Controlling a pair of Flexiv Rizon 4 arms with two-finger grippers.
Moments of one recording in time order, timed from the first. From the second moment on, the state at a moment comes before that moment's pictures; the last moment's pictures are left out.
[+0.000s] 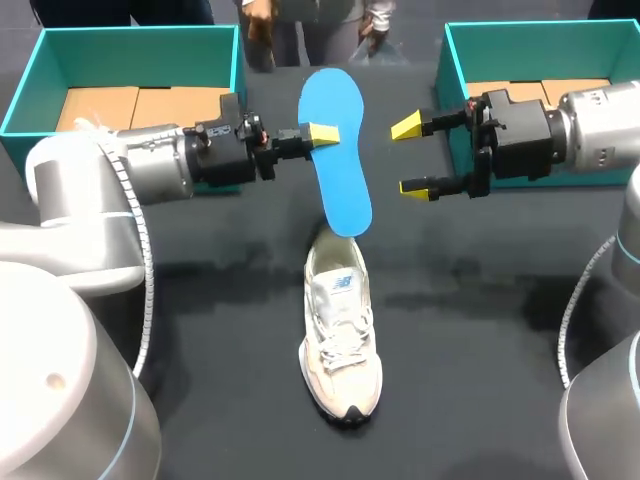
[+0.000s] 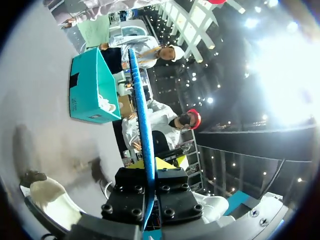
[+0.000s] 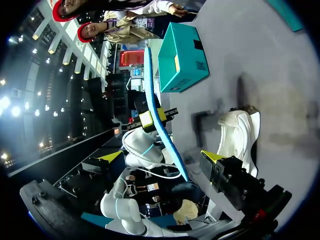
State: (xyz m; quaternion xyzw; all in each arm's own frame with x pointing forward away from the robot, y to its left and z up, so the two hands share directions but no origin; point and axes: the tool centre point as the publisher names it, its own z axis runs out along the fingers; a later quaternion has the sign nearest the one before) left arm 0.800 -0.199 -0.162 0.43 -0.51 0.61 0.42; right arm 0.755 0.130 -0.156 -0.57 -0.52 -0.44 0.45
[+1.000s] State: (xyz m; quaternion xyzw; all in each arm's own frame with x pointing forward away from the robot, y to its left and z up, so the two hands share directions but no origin) left arm 0.818 -0.178 -0.113 0.14 -0.64 0.75 0.08; right arm 0.755 0.130 -0.156 -0.57 -0.52 -0.44 0.46
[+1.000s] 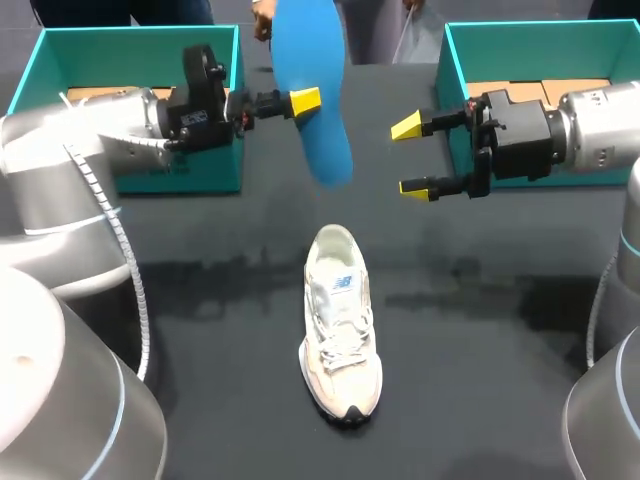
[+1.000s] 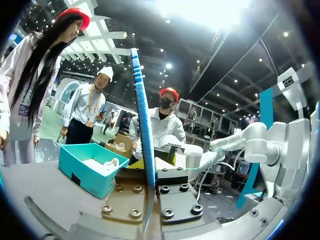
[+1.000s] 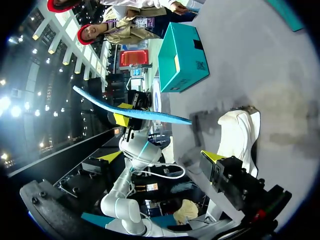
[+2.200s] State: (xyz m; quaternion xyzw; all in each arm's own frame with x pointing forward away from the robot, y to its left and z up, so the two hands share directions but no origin) left arm 0.816 -0.174 -0.120 -0.18 -0.65 0.72 -0.14; right arm 0.755 0.130 -0.155 -0.57 -0.52 -0.44 0.45
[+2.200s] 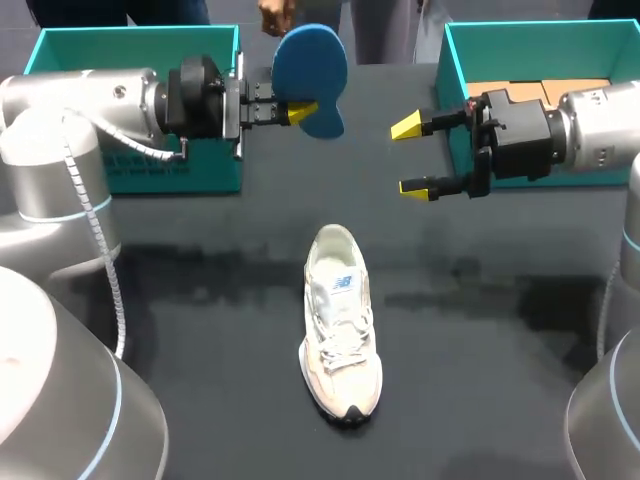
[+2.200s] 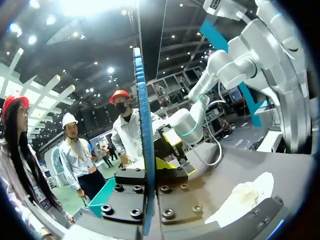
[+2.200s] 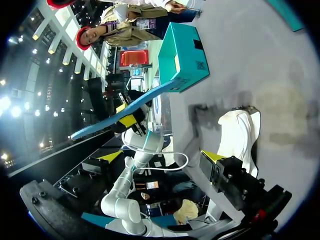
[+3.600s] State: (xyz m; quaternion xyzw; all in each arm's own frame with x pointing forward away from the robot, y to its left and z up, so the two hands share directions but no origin) left arm 0.800 -0.172 -0.145 -0.49 -0.52 0.59 -0.38; right arm 0.755 0.130 -0.156 -0.57 -0.52 -0.44 0.46
